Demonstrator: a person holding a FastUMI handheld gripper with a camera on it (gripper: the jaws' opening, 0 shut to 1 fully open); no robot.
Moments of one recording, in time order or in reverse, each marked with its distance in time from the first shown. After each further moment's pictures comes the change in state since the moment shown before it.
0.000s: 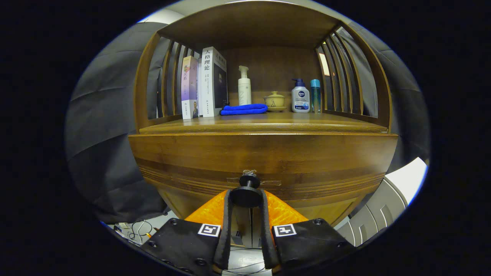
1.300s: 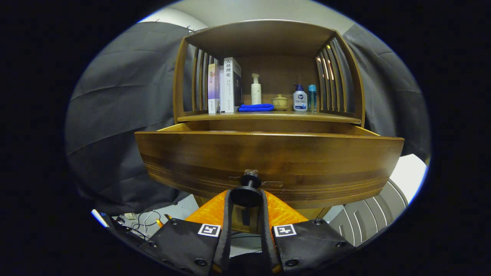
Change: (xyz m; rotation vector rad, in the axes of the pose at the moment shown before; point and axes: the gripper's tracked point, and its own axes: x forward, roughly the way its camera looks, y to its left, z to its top) arm -0.114 0.023 -0.045 -0.028 -0.010 0.064
